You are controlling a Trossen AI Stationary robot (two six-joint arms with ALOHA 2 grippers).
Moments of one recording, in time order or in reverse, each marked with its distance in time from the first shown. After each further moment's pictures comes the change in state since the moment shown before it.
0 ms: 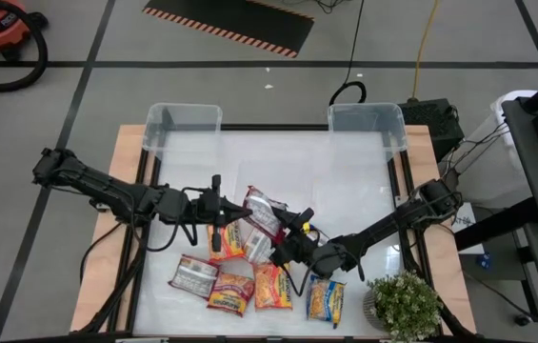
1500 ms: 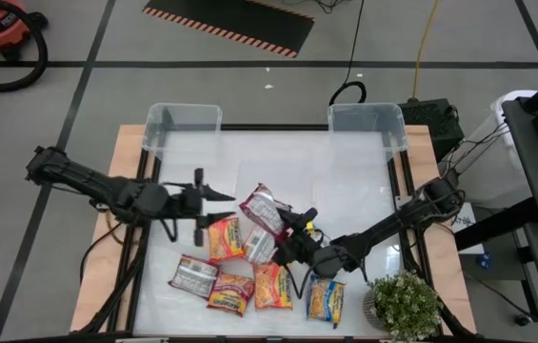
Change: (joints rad) left arm -0.039 -0.189 -0.001 -0.221 -0.053 0.034; right arm 0.005 -0.047 0.000 -0.141 0.050 0.123
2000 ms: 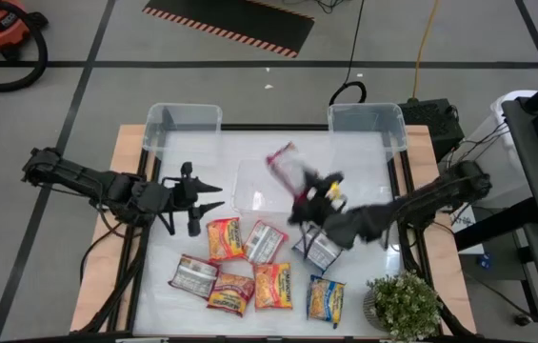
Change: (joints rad) left arm 0.047 -0.059 0.000 -0.288 -0.091 -0.060; right arm -0.150 -0.318 -0.028 -0.406 0.067 0.165
